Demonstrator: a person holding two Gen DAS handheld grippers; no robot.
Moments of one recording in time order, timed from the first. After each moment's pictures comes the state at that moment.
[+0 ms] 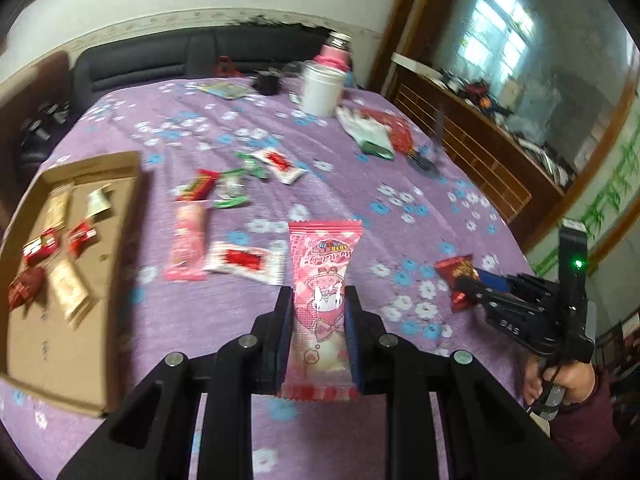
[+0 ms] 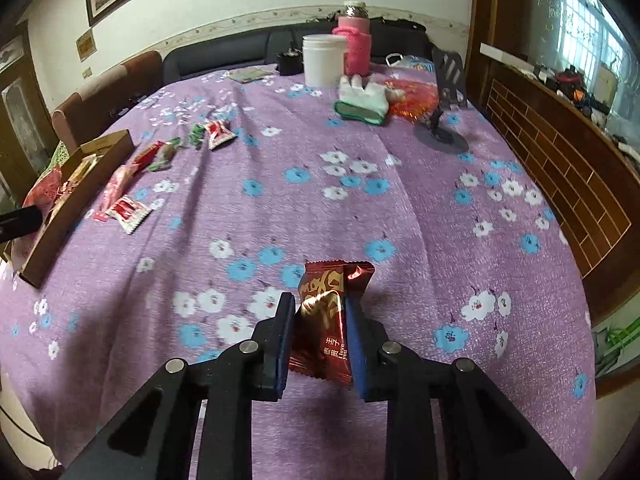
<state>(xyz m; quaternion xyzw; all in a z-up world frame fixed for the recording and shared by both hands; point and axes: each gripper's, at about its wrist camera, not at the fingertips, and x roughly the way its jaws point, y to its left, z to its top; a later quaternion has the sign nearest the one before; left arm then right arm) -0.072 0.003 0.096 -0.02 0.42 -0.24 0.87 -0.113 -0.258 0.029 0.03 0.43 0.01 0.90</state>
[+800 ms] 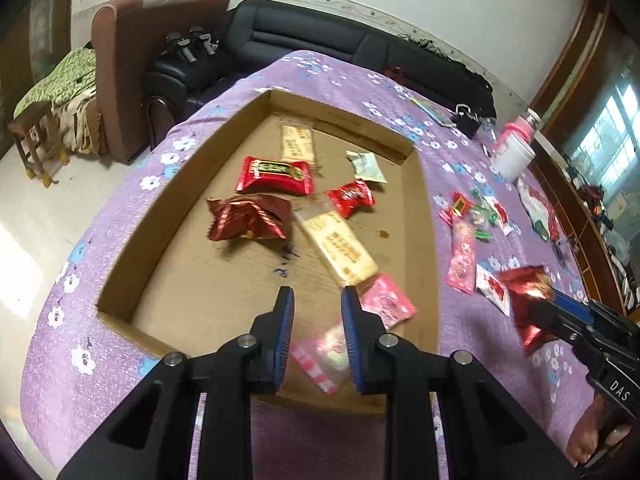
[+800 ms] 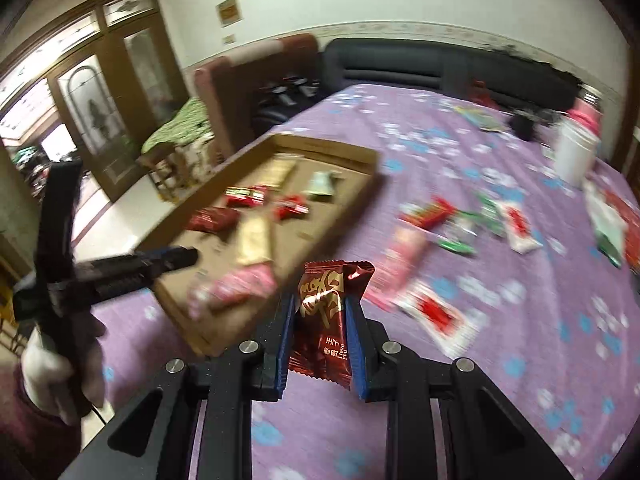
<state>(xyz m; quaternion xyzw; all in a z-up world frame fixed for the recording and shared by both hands) -0.046 0.228 0.051 -0.15 0.44 -0.03 0.89 -0.044 0.001 0.082 -0.02 0.41 0.26 0.87</state>
